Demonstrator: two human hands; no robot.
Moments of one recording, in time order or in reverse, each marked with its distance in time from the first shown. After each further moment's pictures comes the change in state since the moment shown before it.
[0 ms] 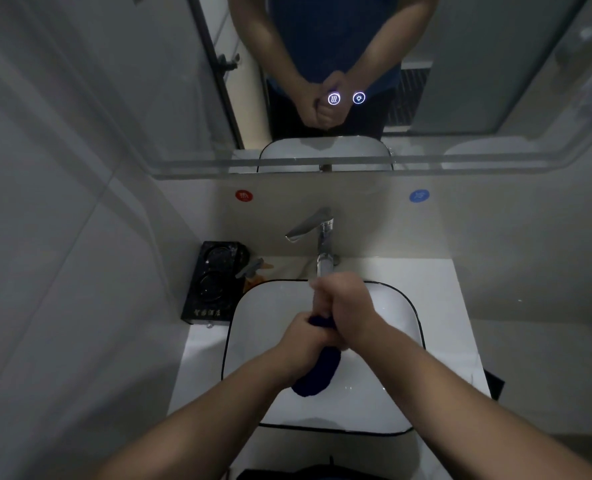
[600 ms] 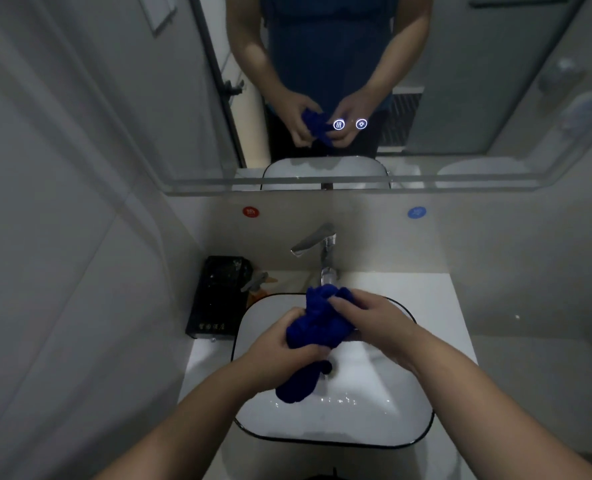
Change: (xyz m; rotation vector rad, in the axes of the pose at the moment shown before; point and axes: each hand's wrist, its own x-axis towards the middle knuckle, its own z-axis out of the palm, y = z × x) left_hand -0.054 0.019 -0.058 0.181 0.005 0.100; right_hand -0.032 -0.028 -0.038 -0.357 -0.115 0.191
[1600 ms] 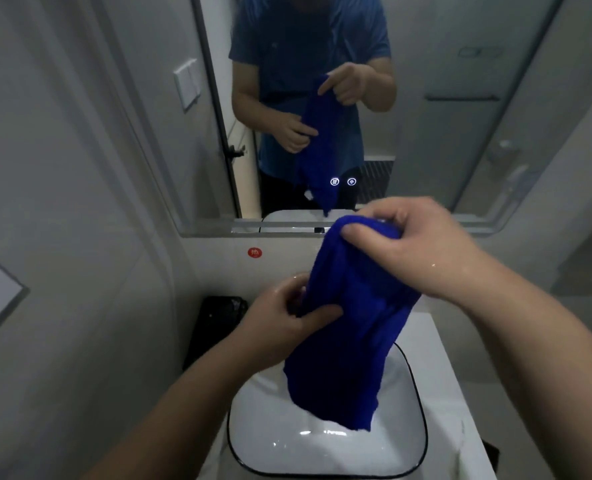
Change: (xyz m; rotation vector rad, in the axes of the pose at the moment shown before) left_hand -0.075 0.102 -0.026 0.160 0.088 0.436; right_hand -0.147 -0.185 0.003 -0.552 0.435 -0.625
